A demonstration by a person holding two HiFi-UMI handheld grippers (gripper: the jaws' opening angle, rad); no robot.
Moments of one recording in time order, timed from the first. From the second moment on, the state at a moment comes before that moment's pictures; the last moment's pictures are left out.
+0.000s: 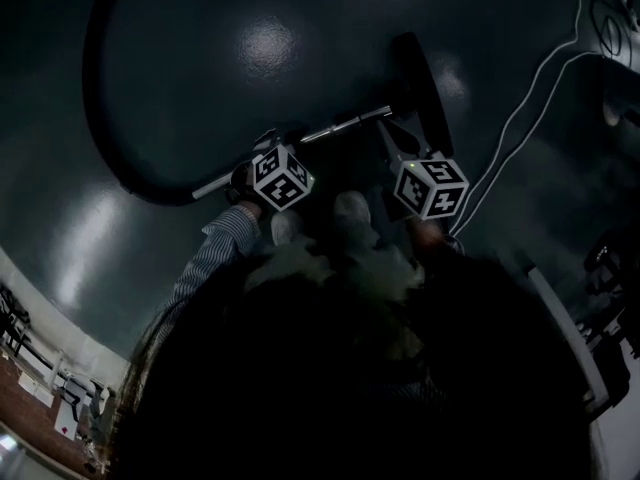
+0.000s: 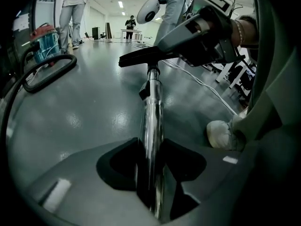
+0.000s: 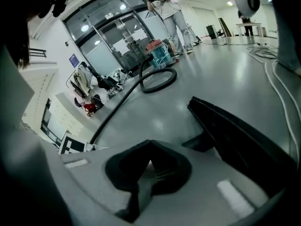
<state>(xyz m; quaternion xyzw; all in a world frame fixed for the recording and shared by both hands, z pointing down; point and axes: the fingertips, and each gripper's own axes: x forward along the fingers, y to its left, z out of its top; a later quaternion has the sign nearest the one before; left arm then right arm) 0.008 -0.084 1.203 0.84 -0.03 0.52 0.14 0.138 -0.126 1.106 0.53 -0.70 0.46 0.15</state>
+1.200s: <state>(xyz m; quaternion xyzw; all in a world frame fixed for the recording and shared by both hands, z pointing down) 0.082 -0.121 0.668 0.92 -0.07 0.34 0.18 0.168 -0.221 0.481 0.65 -0.74 0.01 0.17</state>
